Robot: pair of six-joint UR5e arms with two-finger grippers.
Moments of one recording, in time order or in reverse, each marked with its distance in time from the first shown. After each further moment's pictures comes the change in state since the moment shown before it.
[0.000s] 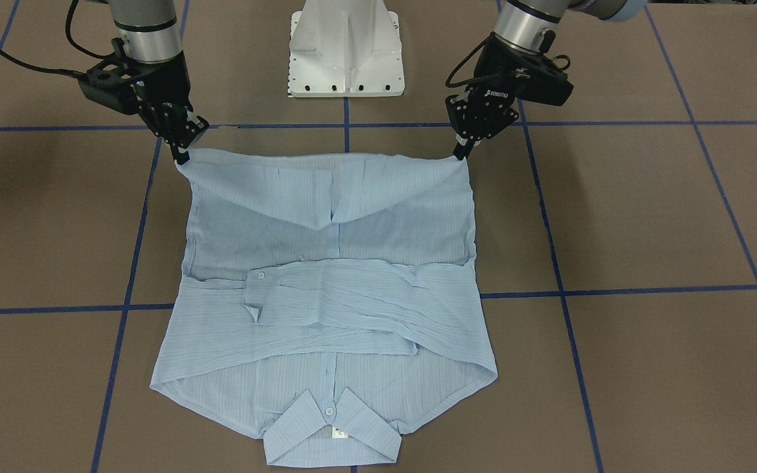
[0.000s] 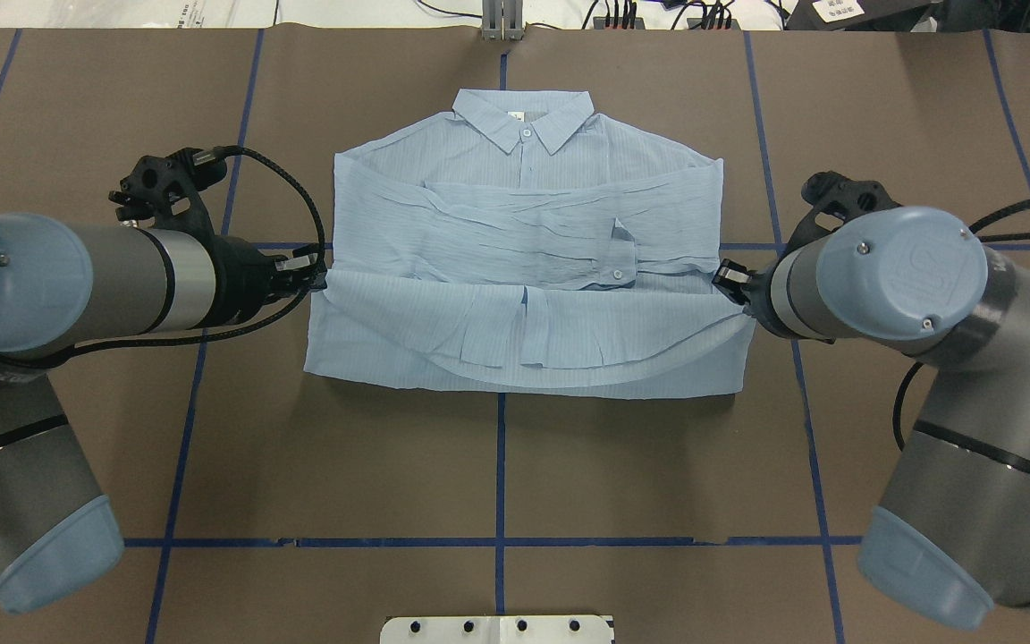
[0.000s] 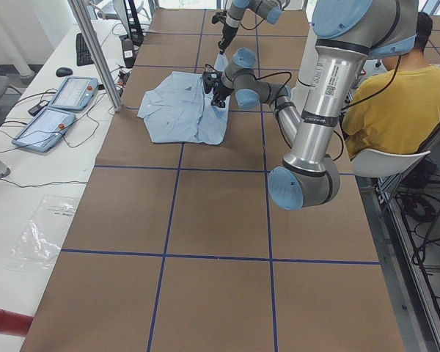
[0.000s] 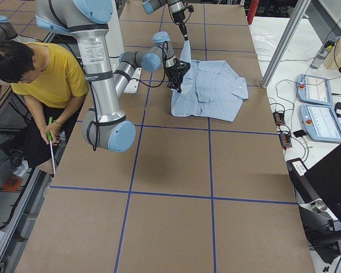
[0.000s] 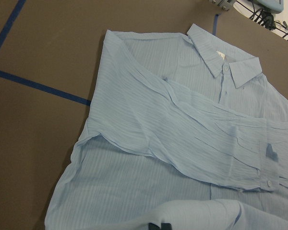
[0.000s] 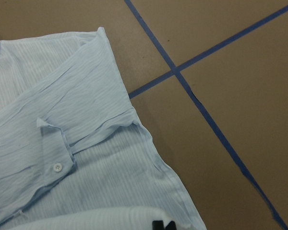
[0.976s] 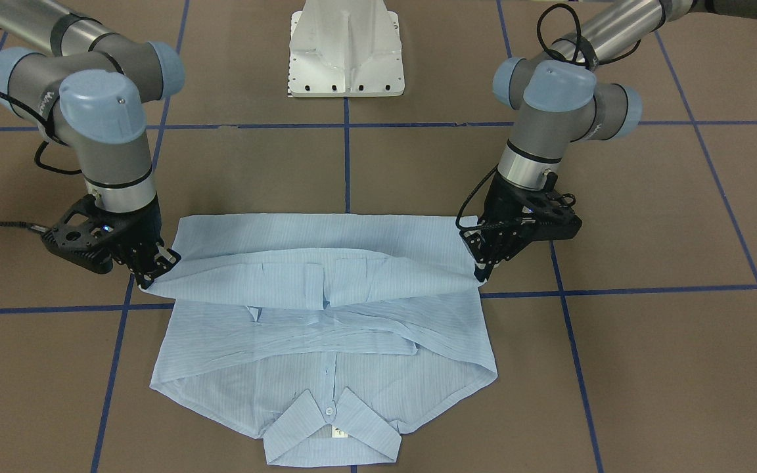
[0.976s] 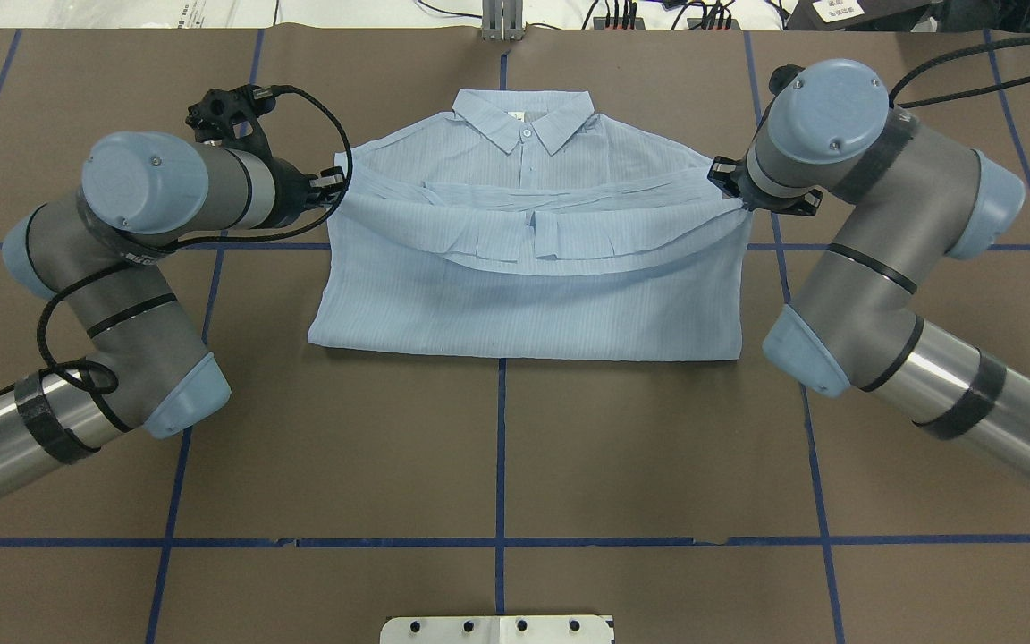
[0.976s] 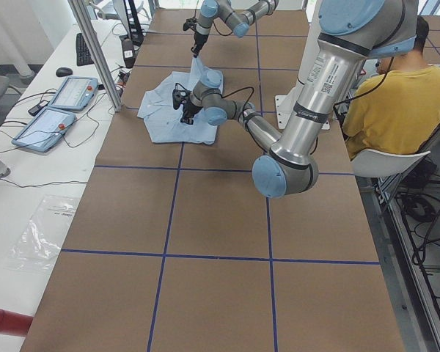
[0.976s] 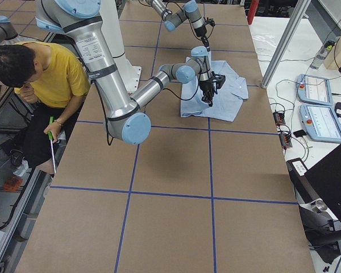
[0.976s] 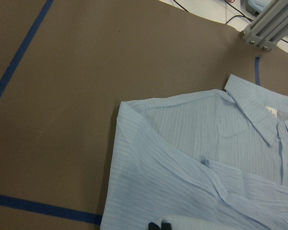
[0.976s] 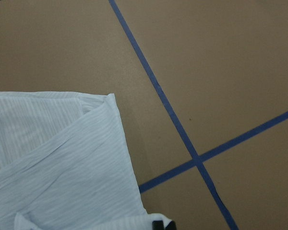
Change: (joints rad) left arm -0.125 -0.172 0.479 -0.255 0.006 0.127; right arm 0.197 0.183 -0.490 0.237 0.083 -0.249
